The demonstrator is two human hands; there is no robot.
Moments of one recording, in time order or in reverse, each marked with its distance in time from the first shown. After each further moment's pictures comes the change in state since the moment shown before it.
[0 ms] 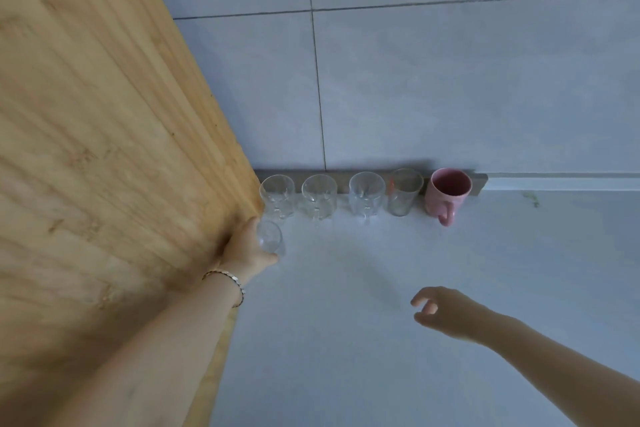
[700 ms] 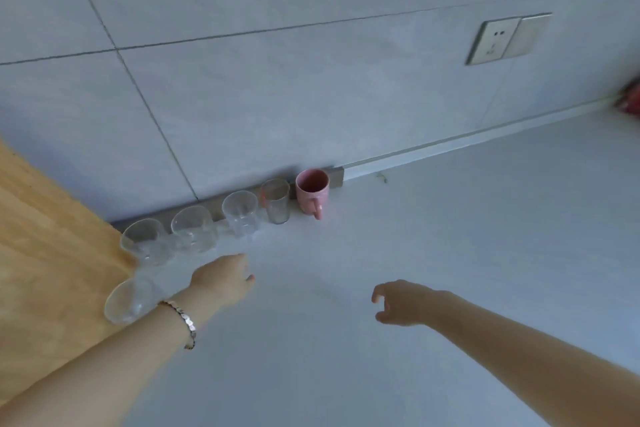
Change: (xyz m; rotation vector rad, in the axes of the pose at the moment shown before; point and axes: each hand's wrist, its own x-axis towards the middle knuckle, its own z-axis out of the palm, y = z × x) left_hand -0.055 0.138 0.047 0.597 -0.366 0.362; right_hand -0.074 0.073 -0.005 -0.084 0.031 0.230
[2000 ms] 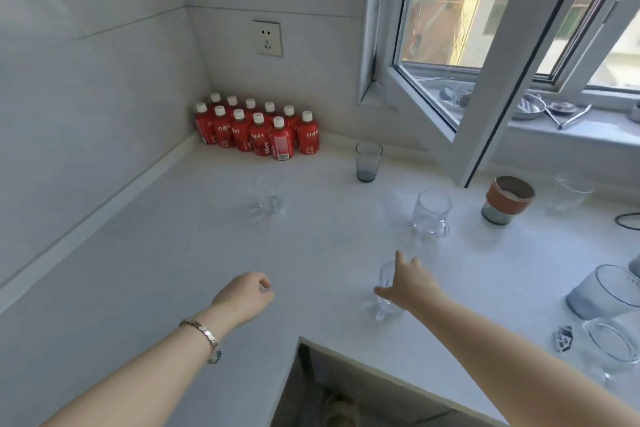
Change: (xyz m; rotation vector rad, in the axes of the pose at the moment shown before) left_hand -0.013 0.901 0.110 0.051 -0.208 0.735; right_hand -0.248 0.776 0.055 0.795 0.514 1.011
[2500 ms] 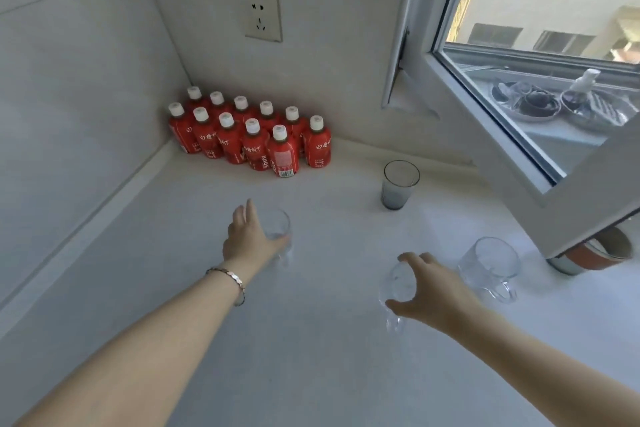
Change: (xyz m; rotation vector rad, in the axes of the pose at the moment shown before) left_hand 0.221 0.050 -0.089 -0.103 0.250 -0.015; right_hand 0.106 -0.075 -0.075 -0.018 0.009 -0.179
